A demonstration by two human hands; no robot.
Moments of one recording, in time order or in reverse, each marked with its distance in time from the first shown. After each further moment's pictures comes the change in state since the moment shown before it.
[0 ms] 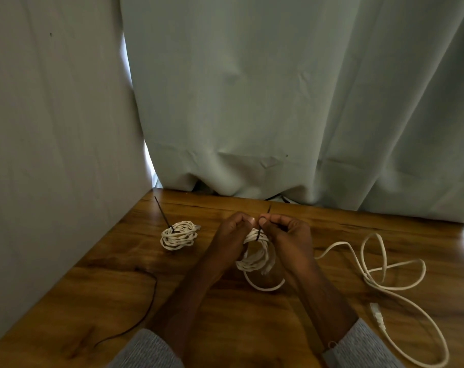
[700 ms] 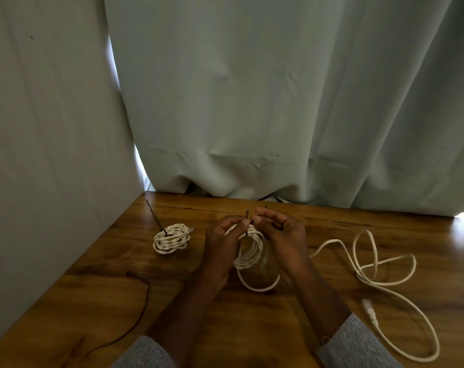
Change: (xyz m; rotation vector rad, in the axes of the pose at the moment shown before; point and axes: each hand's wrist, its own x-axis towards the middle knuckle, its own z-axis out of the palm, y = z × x) left_hand -0.004 -0.001 0.016 -0.218 0.254 0.031; right_hand 0.002 -0.003 -0.006 0.085 -0.035 -0.021
